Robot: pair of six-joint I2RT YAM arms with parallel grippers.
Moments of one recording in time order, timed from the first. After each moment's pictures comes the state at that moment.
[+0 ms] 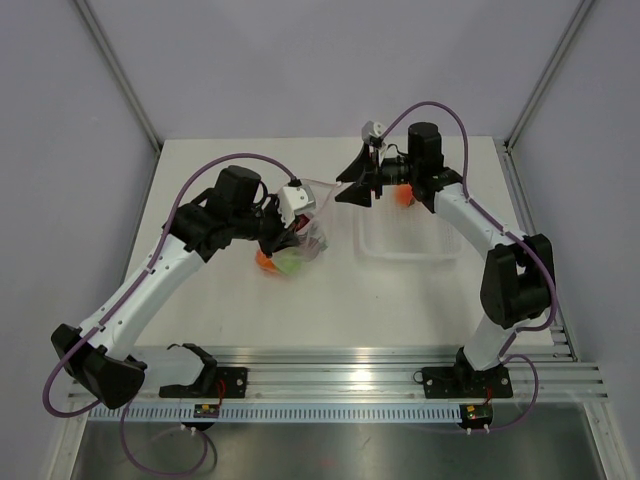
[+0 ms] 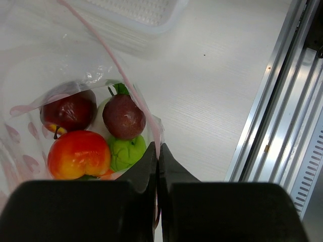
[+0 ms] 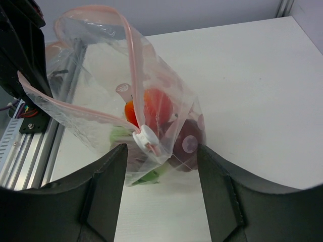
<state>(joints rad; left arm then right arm) -0.58 1.24 1.33 -0.84 0.49 0.40 0.33 1.73 1.40 0.05 -1.19 -0.18</state>
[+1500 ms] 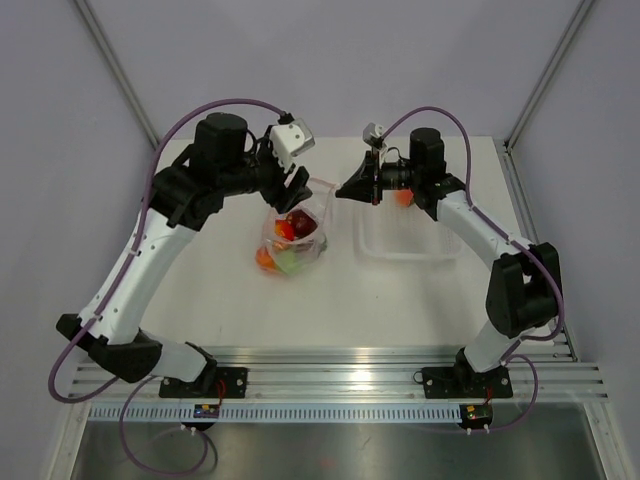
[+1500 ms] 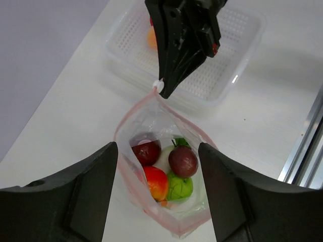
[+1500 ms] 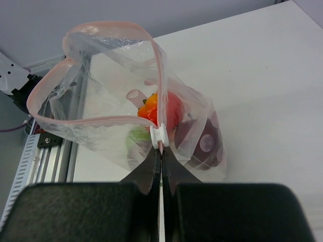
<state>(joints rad) -0.58 1.37 1.79 -0.88 0.36 0.35 0.34 1.68 1.33 0.09 -1.14 -0.06</state>
